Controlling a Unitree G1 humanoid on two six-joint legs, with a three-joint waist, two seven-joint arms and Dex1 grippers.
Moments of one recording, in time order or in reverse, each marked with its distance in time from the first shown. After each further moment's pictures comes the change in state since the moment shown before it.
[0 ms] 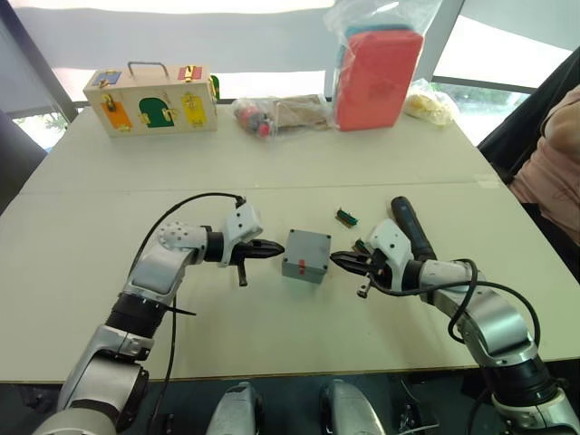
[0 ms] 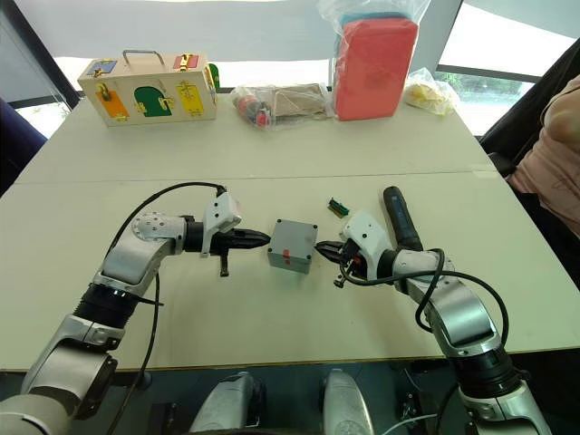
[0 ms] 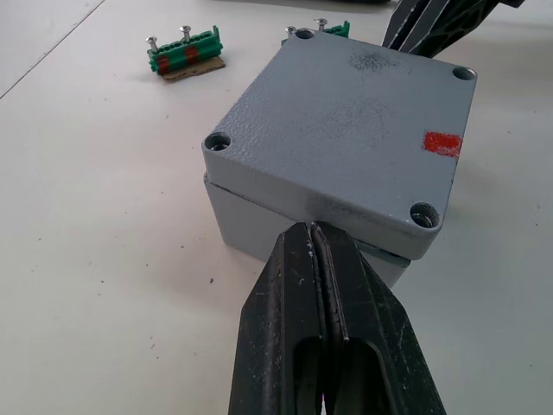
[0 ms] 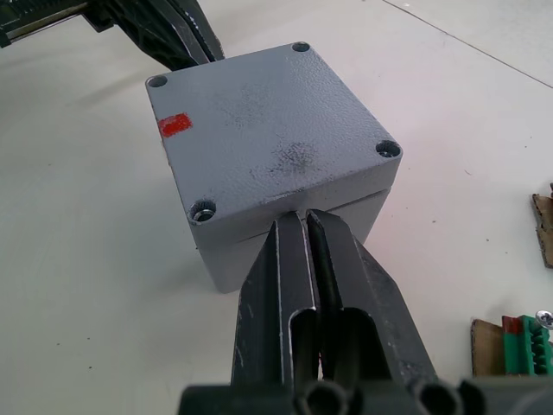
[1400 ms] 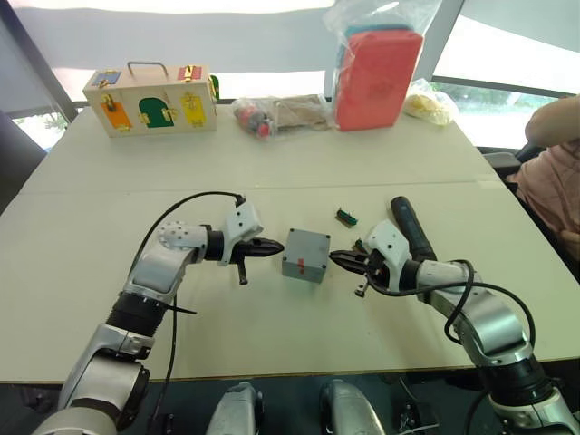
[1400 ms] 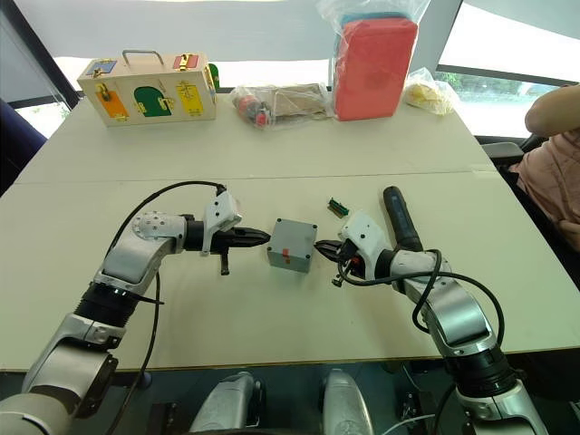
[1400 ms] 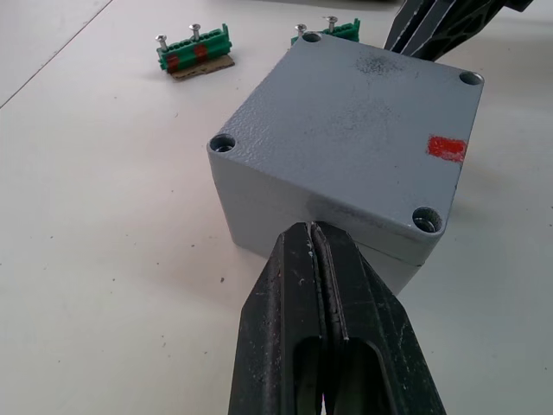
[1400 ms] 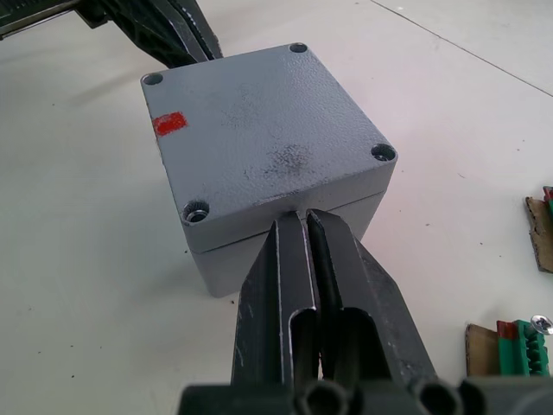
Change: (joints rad) left arm -0.007 -0.002 0.000 0.008 0.008 -0.001 0.012; right arm 0.000 0.009 0.013 0.023 -0.019 -0.036 -0.008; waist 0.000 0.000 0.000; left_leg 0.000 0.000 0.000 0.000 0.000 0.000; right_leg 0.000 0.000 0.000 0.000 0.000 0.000
